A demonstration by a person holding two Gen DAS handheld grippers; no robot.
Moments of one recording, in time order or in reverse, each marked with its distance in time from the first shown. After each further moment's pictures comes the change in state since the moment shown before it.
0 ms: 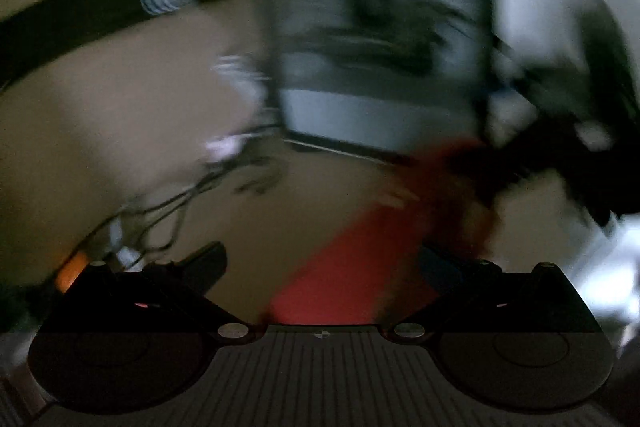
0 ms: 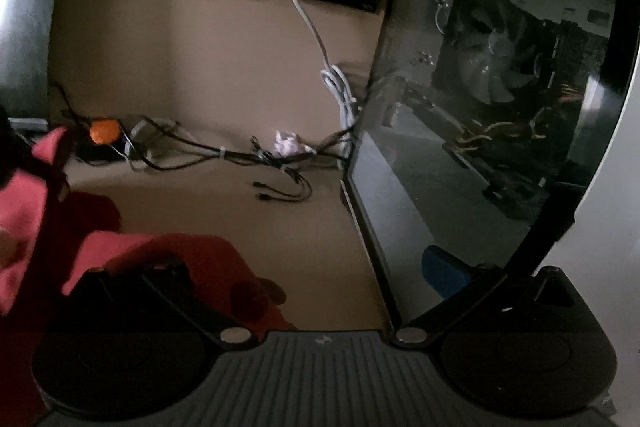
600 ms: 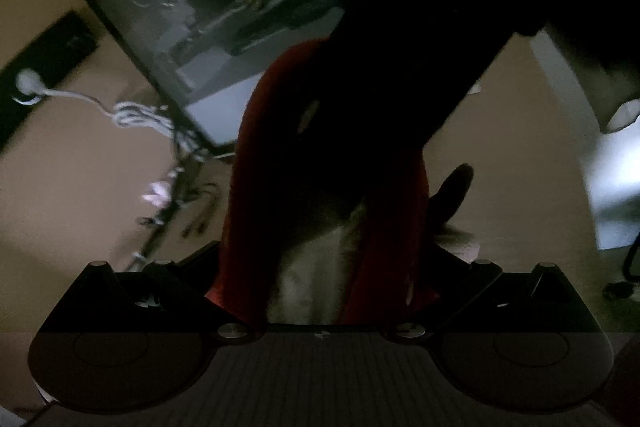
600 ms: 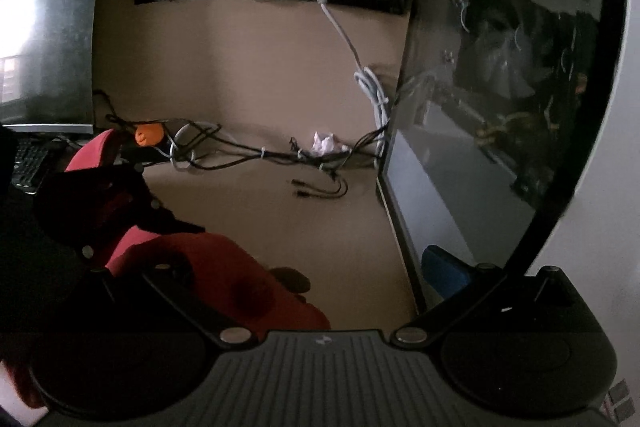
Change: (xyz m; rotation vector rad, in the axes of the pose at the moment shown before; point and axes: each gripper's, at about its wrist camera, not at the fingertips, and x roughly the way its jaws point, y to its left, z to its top) left arm 0.082 -0.094 -0.004 0.332 0.054 0.055; right arm -0.022 -0.011 -0.014 0.019 0.007 0.120
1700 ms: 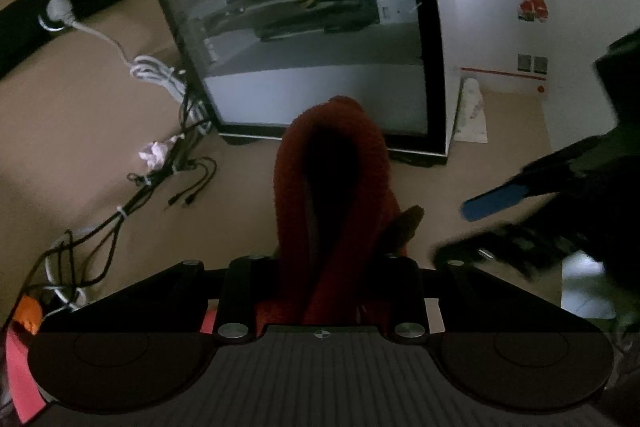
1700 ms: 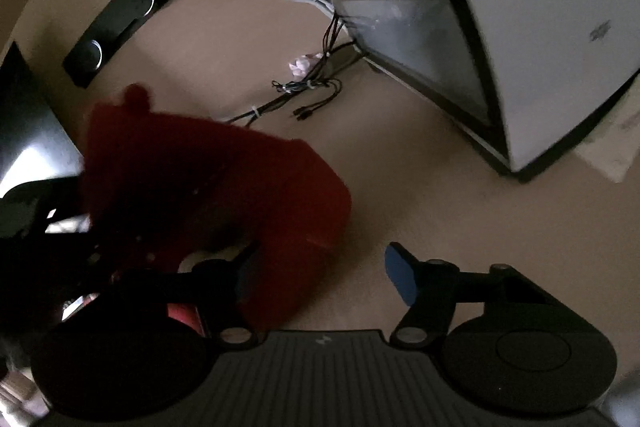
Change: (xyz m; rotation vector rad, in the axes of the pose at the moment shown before) left arm -0.009 0.037 0.005 -0.255 0.003 -0.051; right arm 0.049 -0.061 -0.108 0.633 0.072 0.297
